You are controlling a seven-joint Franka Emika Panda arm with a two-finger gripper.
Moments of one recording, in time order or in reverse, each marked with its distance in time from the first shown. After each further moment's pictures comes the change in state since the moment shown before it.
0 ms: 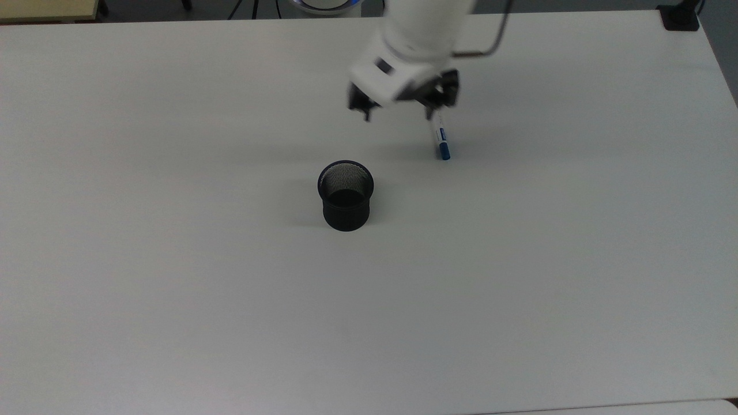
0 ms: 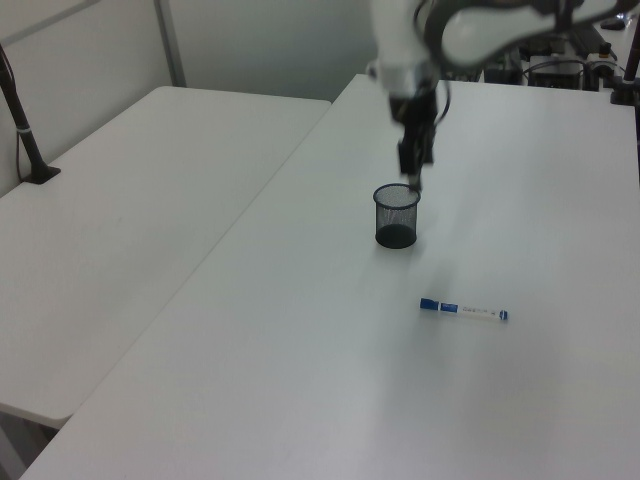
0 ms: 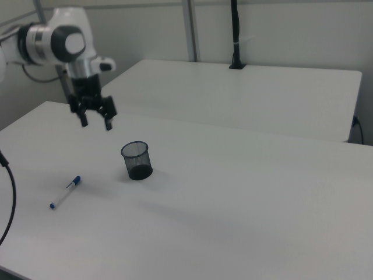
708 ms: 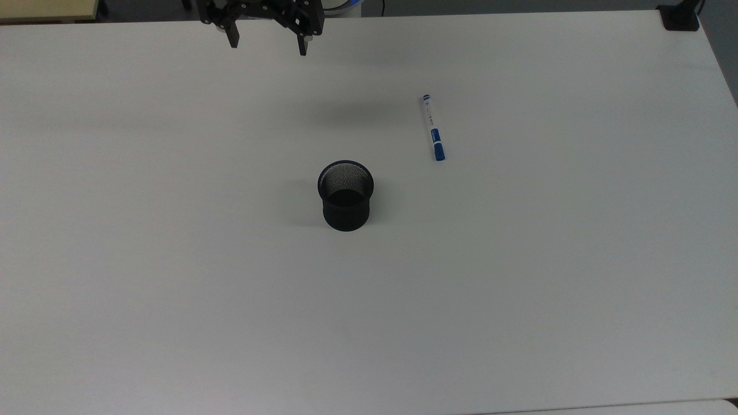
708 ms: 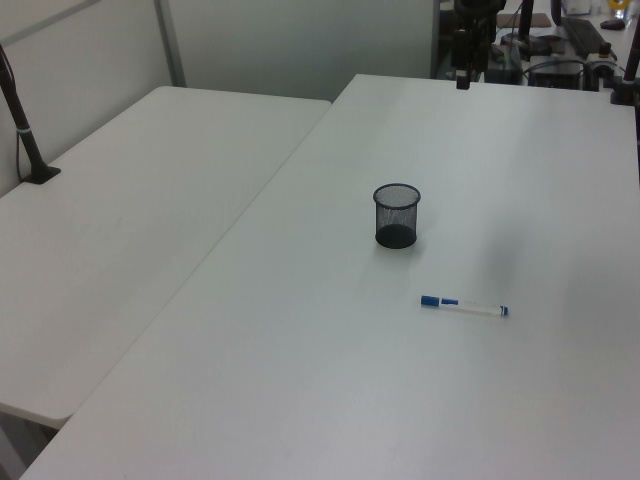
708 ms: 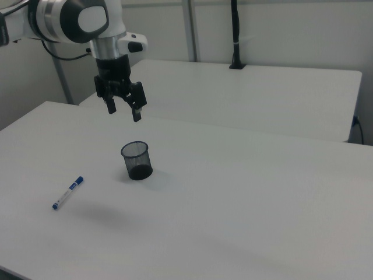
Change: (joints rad) arm -0.250 -0.216 -0.004 -0.090 -0.001 -0.036 -0.074
